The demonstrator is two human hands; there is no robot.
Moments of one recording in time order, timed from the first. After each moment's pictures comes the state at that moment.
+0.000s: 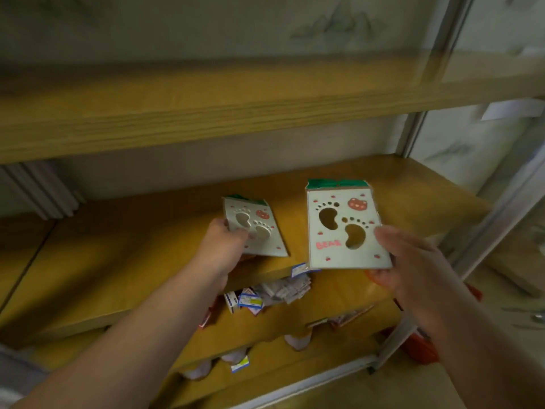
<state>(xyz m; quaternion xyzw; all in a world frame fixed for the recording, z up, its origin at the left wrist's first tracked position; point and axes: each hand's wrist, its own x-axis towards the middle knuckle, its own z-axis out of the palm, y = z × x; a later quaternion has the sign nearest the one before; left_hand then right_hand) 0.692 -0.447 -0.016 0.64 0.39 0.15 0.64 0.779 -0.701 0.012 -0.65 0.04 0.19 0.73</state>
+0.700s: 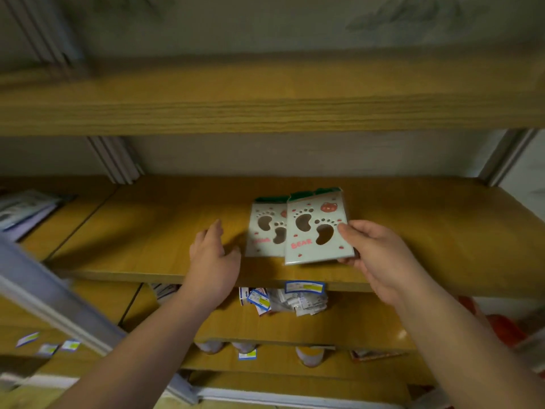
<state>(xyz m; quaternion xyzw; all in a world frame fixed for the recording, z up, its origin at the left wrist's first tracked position) 0.678 -0.481 -0.039 0.76 0.50 0.23 0.35 0.883 -0.637 -0.018 -0.69 -0.20 0.34 0.61</state>
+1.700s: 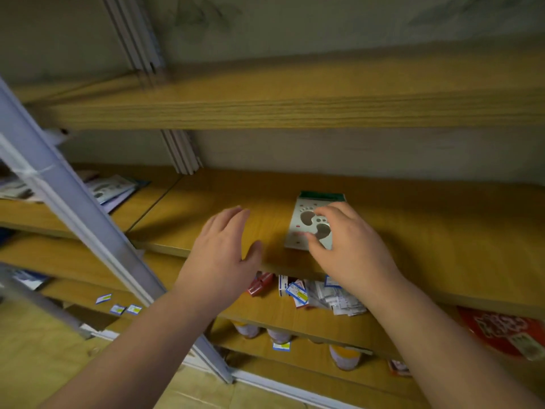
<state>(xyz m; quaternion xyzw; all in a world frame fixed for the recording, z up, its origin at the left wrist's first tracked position) 0.613 -0.510 0.009 0.87 0.44 0.21 0.07 0.814 -0.593 -0.003 -0.76 -0.58 0.01 0.31</state>
